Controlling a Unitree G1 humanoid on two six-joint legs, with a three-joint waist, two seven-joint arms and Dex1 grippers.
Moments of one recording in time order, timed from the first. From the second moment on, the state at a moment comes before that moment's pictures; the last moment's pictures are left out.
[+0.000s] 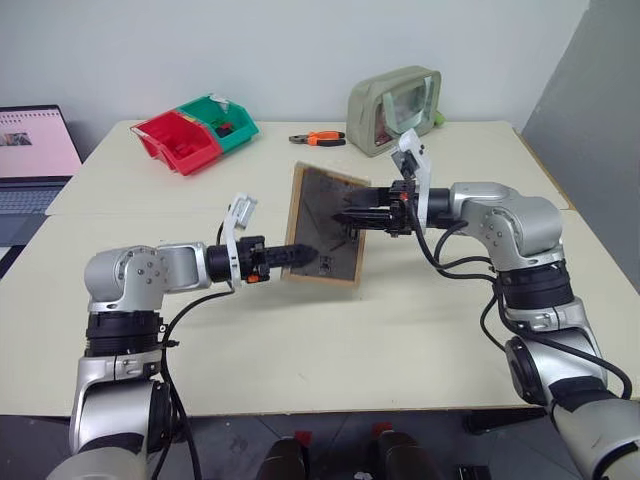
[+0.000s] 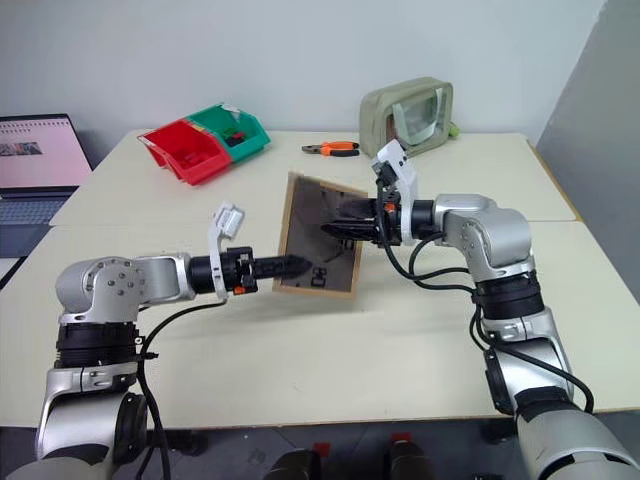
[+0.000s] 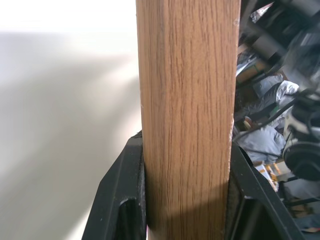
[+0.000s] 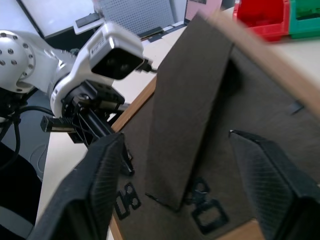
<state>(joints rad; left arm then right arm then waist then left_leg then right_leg) -0.74 0.58 0.18 0.13 -0.81 1.30 -0.84 -1.04 -0.33 0.10 0.21 0.38 0.84 1.01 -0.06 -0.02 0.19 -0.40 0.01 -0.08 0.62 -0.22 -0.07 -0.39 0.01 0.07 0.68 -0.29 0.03</state>
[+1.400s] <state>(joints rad) -0.53 0.69 0.21 0.06 -1.84 1.48 -0.25 -0.89 -0.51 0.23 0.55 -0.88 -1.22 -0.03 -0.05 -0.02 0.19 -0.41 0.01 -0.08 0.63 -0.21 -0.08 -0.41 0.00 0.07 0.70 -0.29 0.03</state>
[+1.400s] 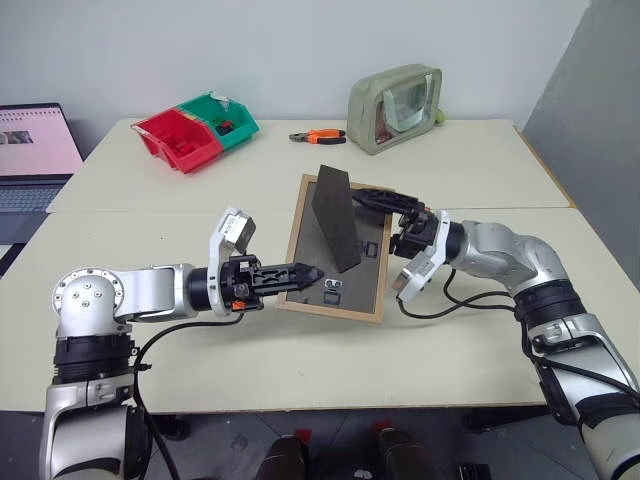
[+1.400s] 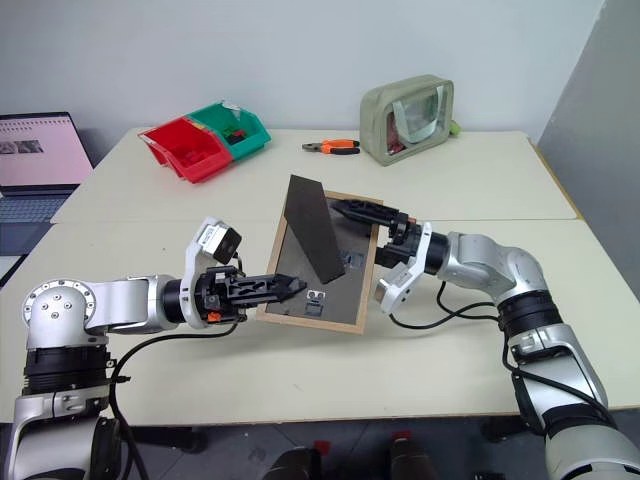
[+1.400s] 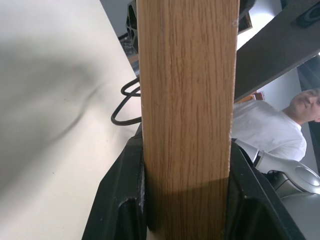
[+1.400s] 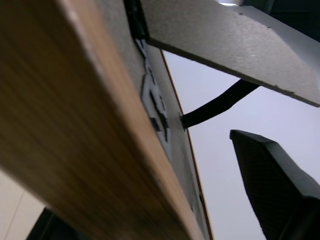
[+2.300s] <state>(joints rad) 0.09 0.92 0.57 -0.65 -1.28 0.97 -0.23 -1.07 -0.11 0.10 1.10 0.13 -0.28 1.00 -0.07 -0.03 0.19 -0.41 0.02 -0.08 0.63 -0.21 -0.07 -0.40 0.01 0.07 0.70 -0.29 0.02</state>
